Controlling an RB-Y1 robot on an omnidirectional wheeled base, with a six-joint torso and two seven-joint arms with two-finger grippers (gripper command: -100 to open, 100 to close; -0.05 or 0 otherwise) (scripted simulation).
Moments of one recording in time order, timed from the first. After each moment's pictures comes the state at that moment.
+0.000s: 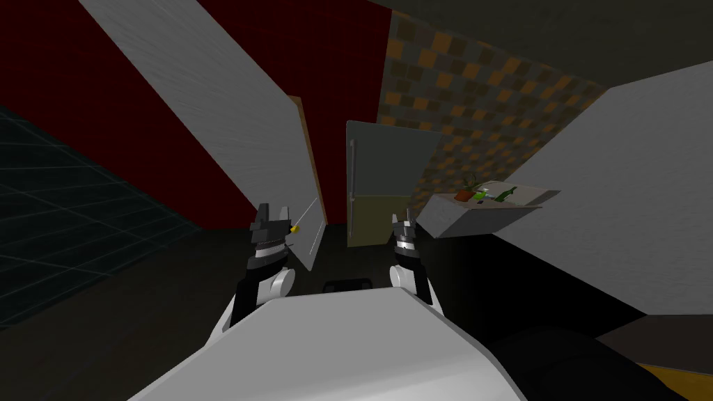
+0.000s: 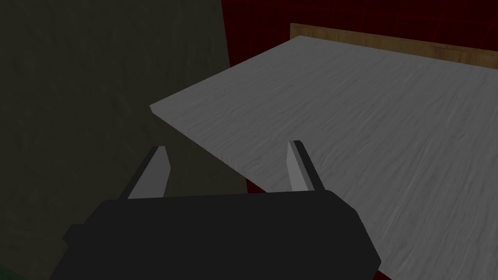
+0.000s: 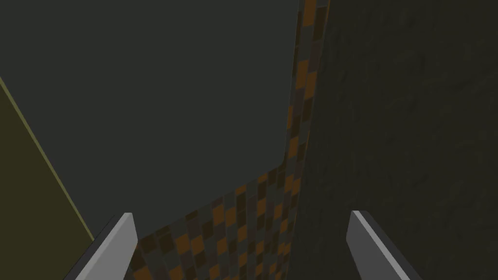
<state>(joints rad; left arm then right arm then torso) 0.48 0.02 0.01 -2.28 0.08 -0.56 -0.01 0.54 0.04 0.05 -2.29 -0.08 -0.38 -0.04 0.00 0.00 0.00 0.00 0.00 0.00</state>
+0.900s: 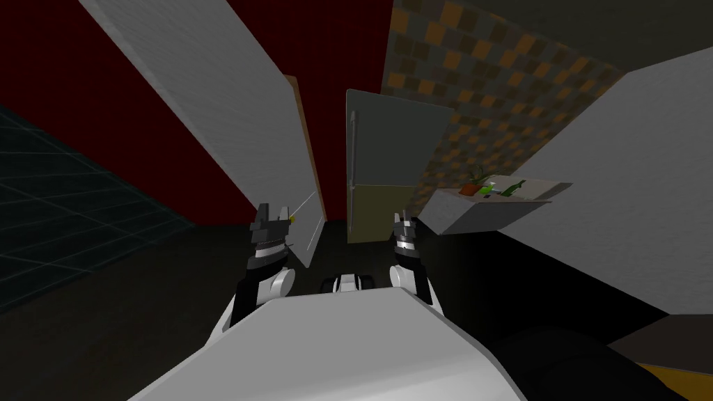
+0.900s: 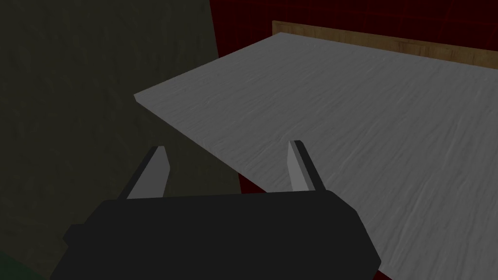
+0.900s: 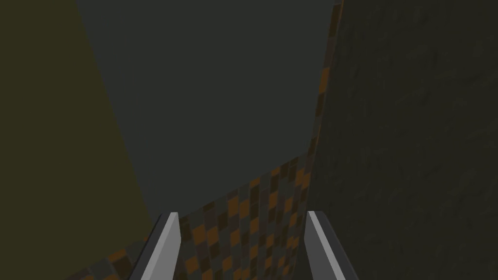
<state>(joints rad) 0.48 0.02 0.01 -2.28 0.08 -0.56 -0.01 0.54 0.04 0.05 -2.29 -0.08 -0.38 -0.04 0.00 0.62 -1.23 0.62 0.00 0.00</state>
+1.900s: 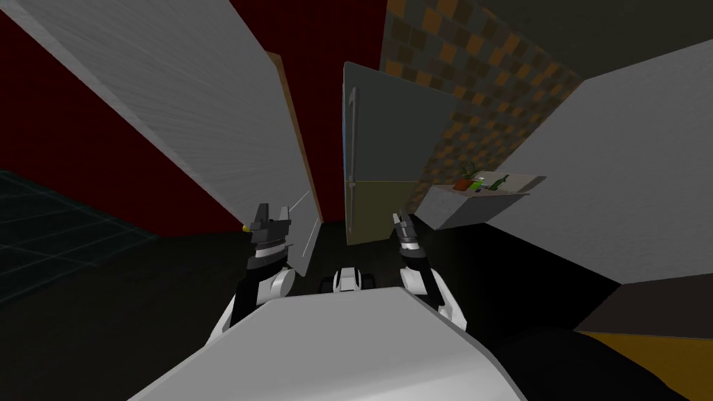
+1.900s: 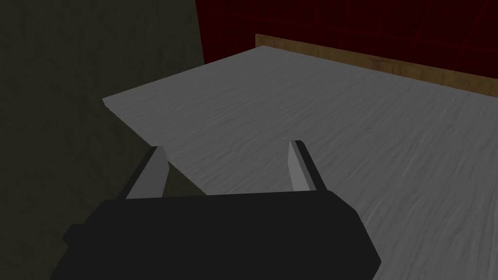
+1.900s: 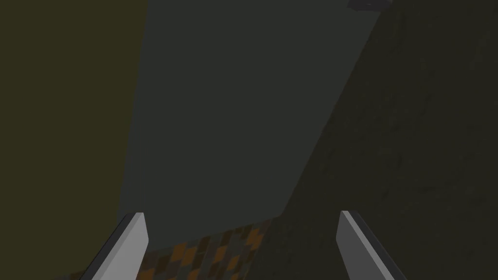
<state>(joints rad) 0.48 0.02 0.01 -2.28 0.08 -0.56 -0.01 0.53 -0.19 -0.01 -2.28 0.05 -0.39 -0.03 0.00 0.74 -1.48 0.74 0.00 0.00</state>
